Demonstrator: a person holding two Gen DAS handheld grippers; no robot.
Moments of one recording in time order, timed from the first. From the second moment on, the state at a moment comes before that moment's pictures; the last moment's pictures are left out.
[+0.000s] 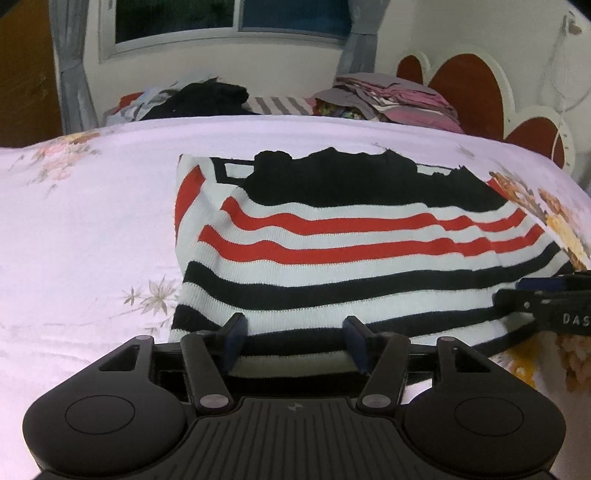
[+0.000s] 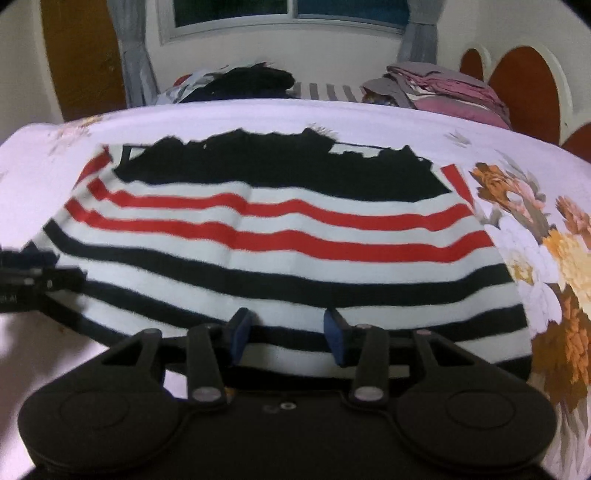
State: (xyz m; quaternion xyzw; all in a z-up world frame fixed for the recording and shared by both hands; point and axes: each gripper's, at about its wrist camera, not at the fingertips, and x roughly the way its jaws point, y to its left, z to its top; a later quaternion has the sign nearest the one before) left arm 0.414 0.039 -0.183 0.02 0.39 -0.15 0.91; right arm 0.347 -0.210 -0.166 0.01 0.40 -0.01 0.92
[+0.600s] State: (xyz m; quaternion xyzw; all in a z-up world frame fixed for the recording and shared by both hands) left arm 0.403 0.049 -0.167 -0.06 0.45 -0.13 0.88; right arm 0.351 -0.202 -0.152 0.03 0.40 0.01 0.92
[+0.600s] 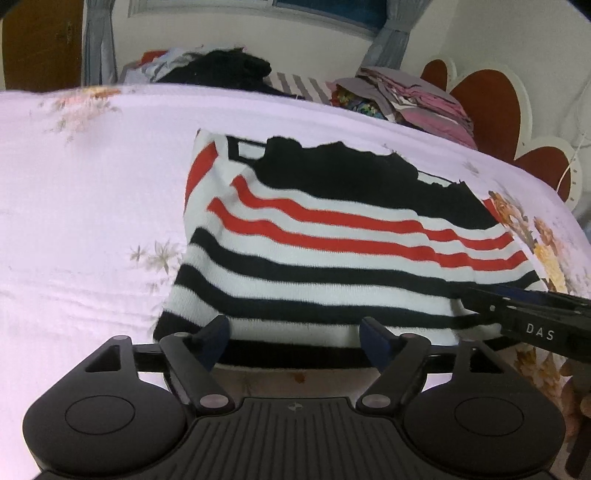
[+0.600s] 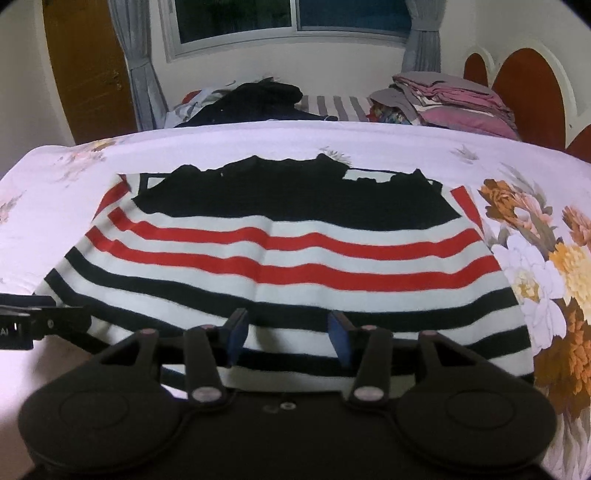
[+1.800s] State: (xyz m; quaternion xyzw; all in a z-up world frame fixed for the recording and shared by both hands) left arm 0.427 0.092 -0.241 -0.42 0.39 -0.10 0.81; right arm 0.398 -0.190 -0.175 0.01 0.40 -0.03 0.92
